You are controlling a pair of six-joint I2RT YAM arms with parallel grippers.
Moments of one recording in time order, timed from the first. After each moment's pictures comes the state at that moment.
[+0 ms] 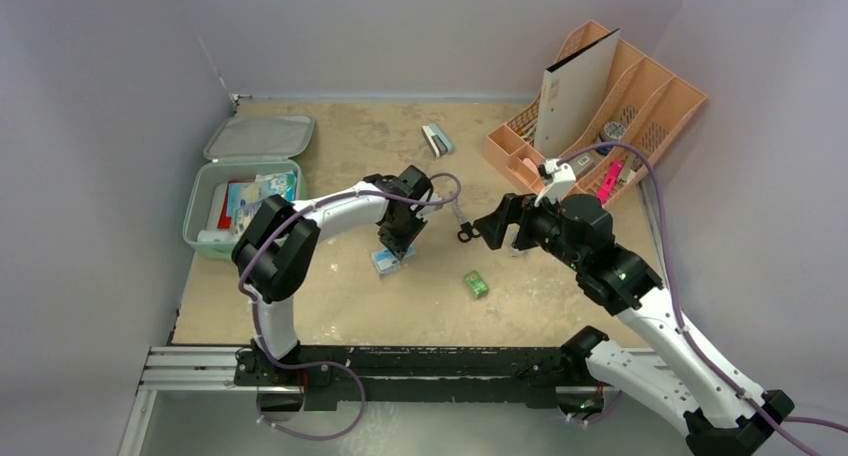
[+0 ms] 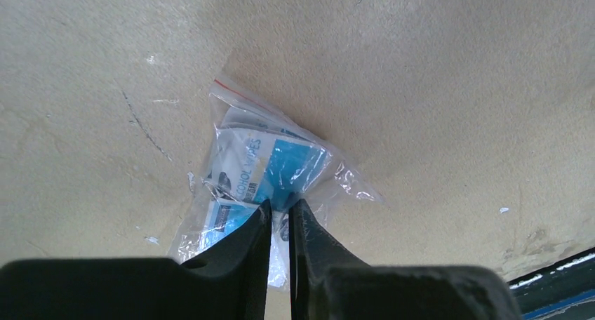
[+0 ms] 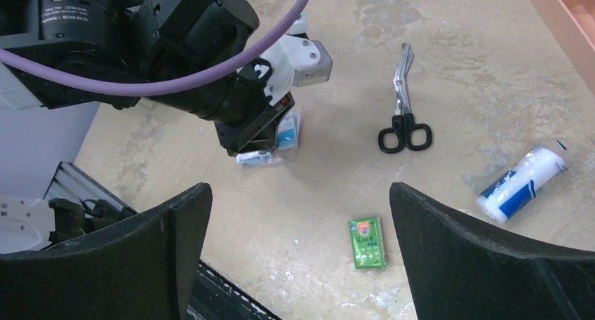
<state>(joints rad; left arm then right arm) -0.69 1.89 1.29 -0.75 0.07 -0.04 0.61 0.76 0.85 -0.46 -0.02 0.48</state>
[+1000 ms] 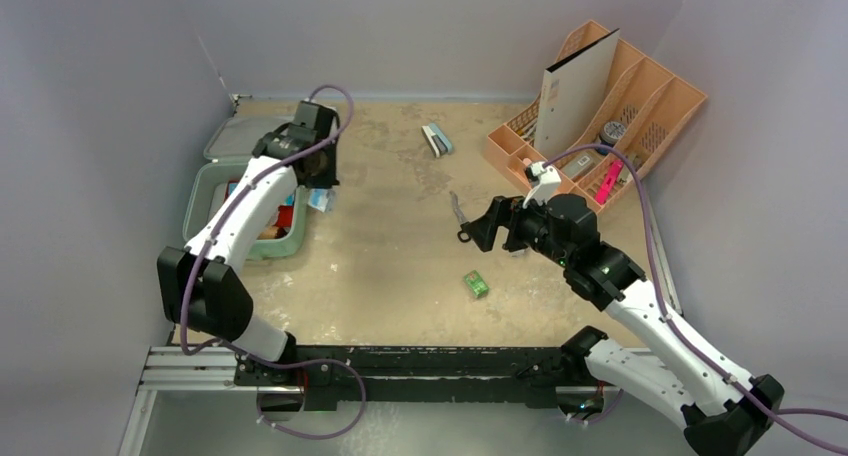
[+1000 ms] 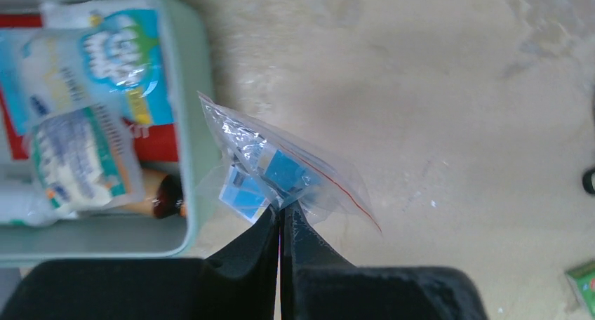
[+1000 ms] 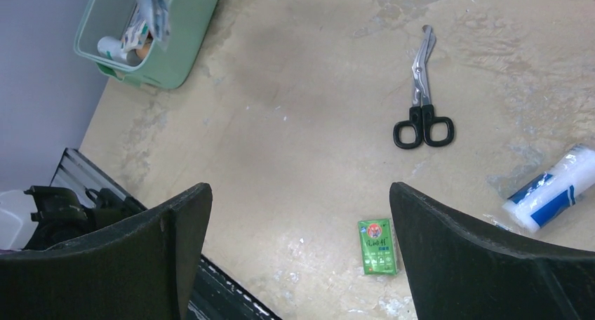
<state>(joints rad) -0.32 1.53 1.42 -0.88 -0.20 -0.23 0.61 0.81 0.78 -0.36 -0.08 0.50</state>
